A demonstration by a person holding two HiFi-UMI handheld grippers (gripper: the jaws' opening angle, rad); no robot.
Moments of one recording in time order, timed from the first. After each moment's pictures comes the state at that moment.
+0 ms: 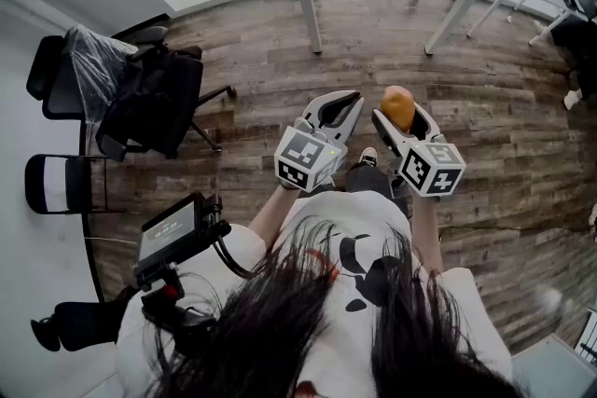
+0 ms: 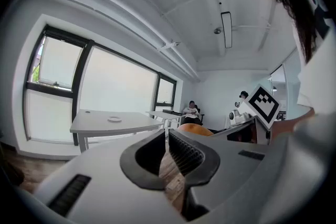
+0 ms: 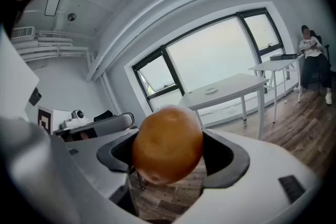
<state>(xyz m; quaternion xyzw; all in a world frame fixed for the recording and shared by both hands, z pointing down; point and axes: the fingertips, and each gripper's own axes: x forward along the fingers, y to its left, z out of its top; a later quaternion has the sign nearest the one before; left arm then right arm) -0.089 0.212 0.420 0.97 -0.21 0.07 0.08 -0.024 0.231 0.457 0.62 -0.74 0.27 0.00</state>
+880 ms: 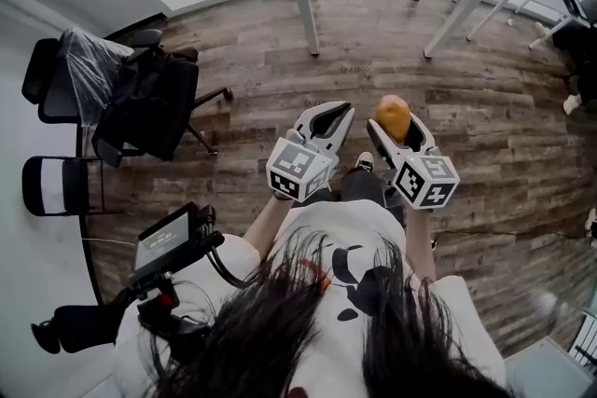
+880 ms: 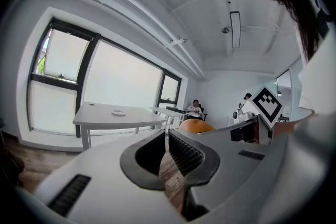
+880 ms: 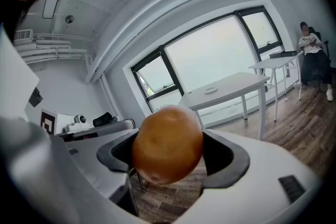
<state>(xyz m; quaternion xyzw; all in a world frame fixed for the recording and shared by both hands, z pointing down) -0.090 0.196 0.436 0.97 -0.22 0.08 0.11 -0.018 0.219 0.463 0.62 -0.74 0.27 -0.01</state>
